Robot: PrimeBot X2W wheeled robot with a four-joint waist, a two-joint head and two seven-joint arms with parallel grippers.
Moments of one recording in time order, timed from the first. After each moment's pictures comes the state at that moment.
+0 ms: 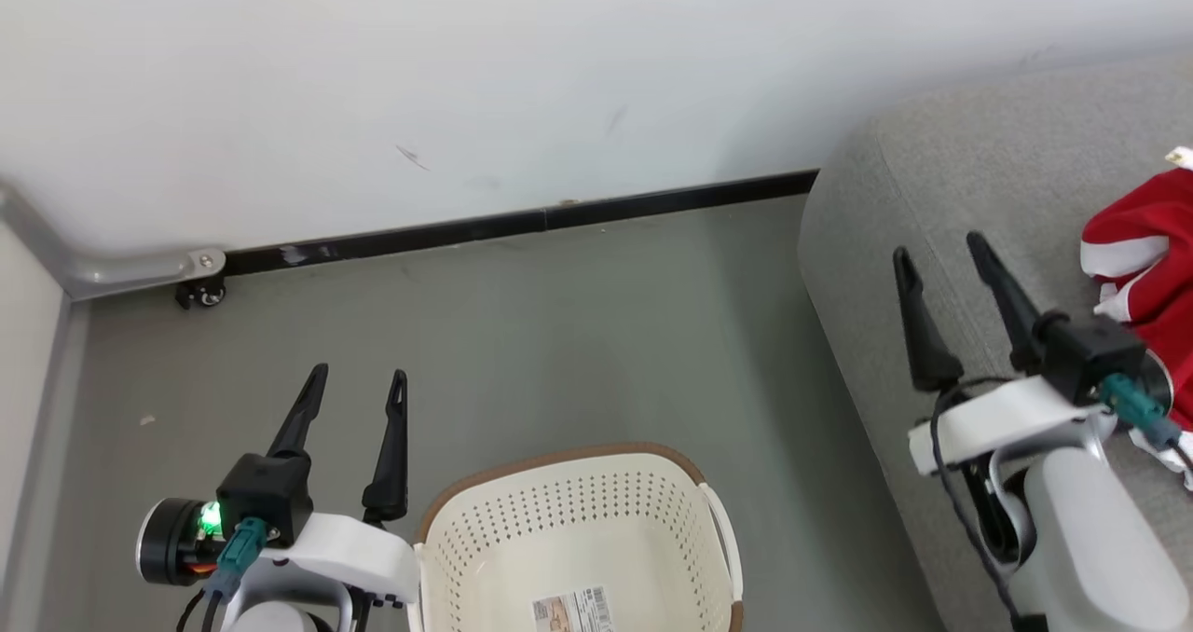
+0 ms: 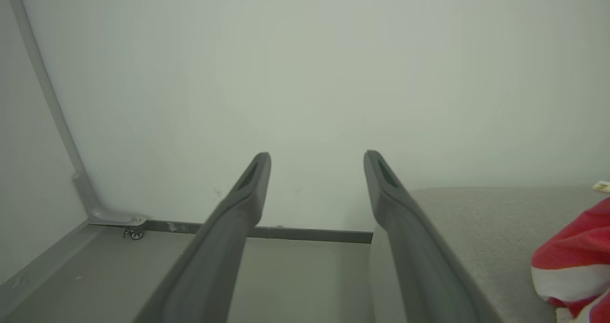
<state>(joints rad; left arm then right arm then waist) -0.19 0.24 -0.34 0.25 -0.31 0.21 -0.25 -0.38 -0.12 0.03 0.52 0.12 0.13 -0.25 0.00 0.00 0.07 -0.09</state>
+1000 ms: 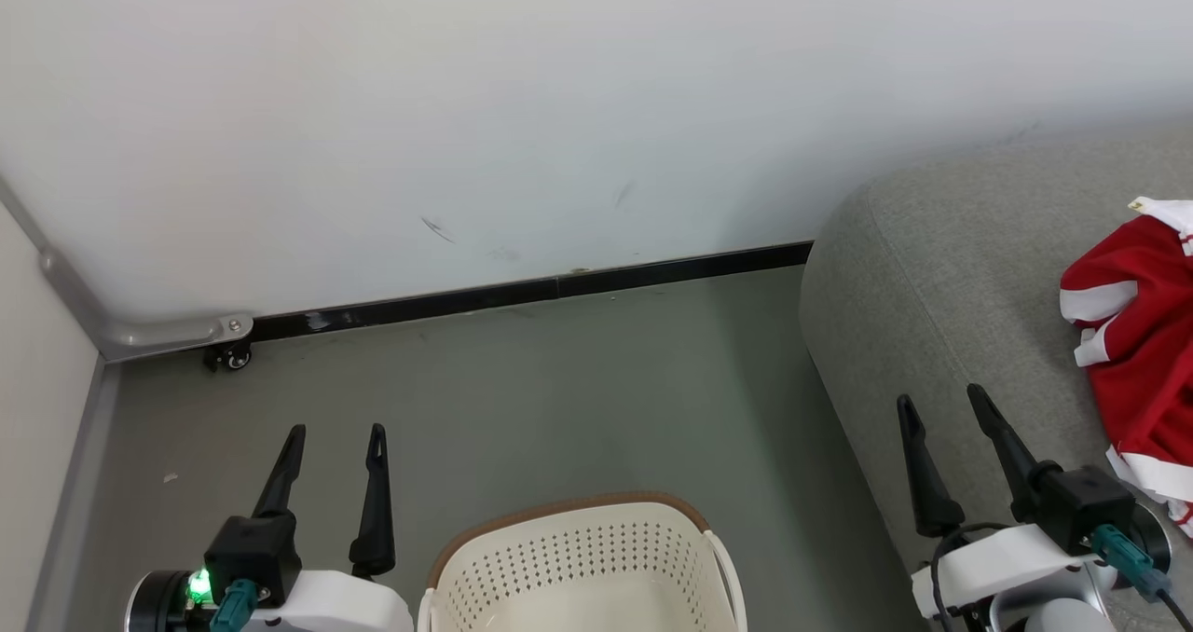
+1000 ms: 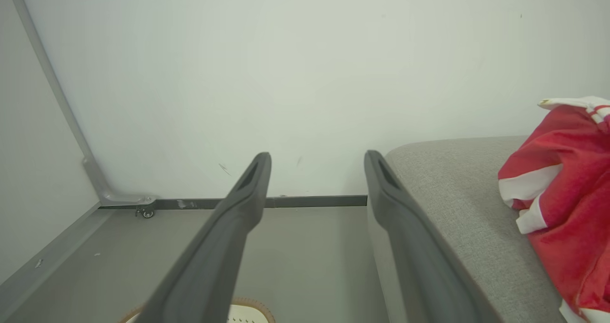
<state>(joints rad) -0.06 0.21 -0.29 0.20 -0.29 0.26 -0.25 -0.09 -0.05 -0.04 0.41 0.06 0.13 -0.25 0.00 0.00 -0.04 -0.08</state>
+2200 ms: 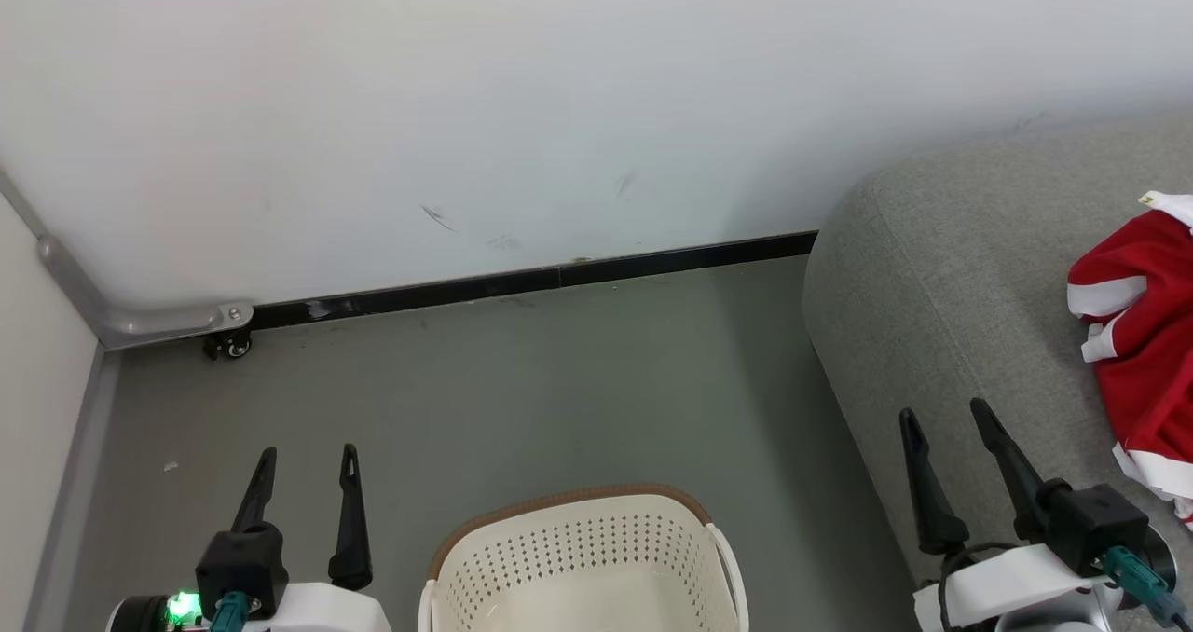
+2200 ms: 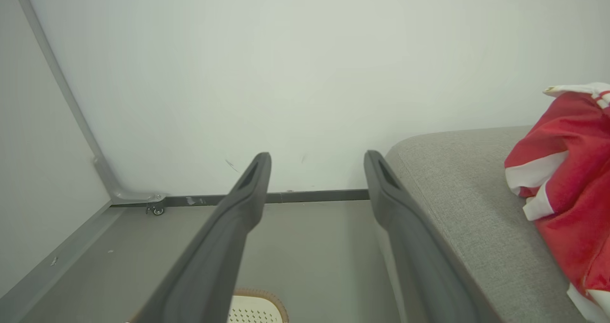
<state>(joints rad) -0.04 0.21 -0.27 0.24 -0.25 0.31 -0.25 -0.02 -0.05 -0.04 0.30 0.09 0.13 -0.21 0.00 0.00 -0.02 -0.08</state>
